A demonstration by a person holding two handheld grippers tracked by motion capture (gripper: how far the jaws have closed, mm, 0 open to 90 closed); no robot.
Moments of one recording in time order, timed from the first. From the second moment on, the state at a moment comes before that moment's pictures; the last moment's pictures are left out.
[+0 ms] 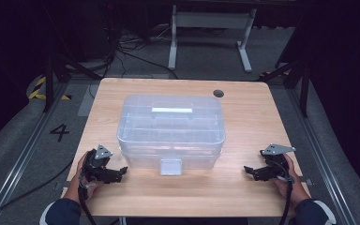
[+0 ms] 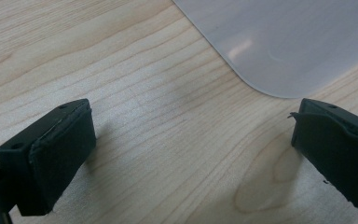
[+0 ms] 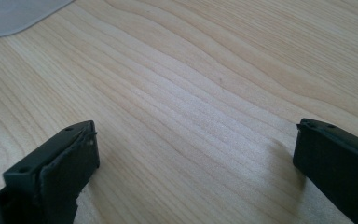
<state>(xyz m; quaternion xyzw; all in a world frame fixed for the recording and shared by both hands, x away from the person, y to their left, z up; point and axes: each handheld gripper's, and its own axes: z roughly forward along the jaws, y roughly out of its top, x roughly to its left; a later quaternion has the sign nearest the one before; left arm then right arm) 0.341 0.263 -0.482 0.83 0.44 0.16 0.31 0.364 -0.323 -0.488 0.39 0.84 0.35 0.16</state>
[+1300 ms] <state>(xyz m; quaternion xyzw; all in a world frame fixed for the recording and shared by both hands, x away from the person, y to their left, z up) 0.334 0.274 -0.482 0.85 0.40 0.14 0.32 0.352 -0.334 -0.462 0.38 0.82 0.39 0.18</state>
